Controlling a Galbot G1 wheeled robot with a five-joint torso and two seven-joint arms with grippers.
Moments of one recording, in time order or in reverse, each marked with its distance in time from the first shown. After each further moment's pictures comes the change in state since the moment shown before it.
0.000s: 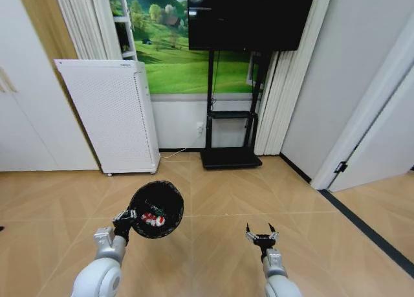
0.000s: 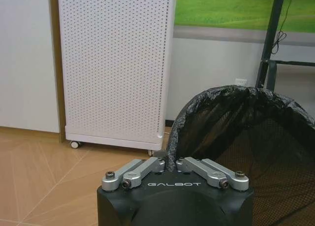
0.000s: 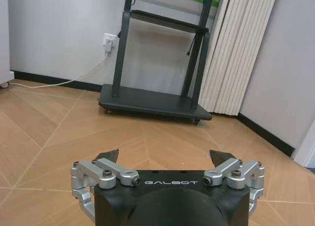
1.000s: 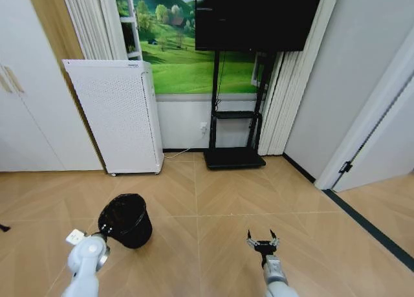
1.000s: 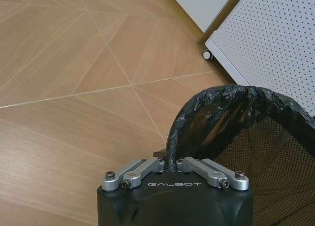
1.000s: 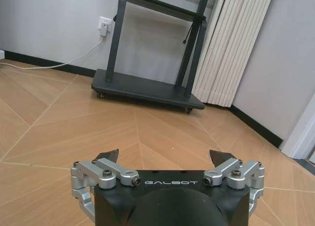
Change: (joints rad) left arm -0.419 -0.063 -0.247 0.493 -0.718 0.120 -0.599; right arm -0.015 0.000 0.000 -0.063 -0.040 0.026 0.017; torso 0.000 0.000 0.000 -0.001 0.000
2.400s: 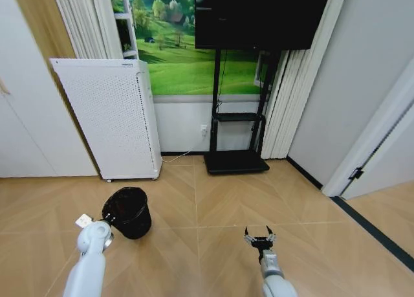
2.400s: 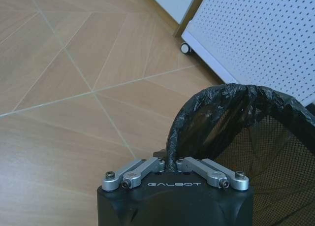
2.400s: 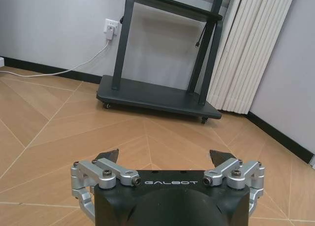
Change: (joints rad) left arm -0.032 0.006 0.047 0.063 0.083 0.033 0.055; right arm 0.058 0.012 -0.011 -0.030 0.002 -0.014 -0.040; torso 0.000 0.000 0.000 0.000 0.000
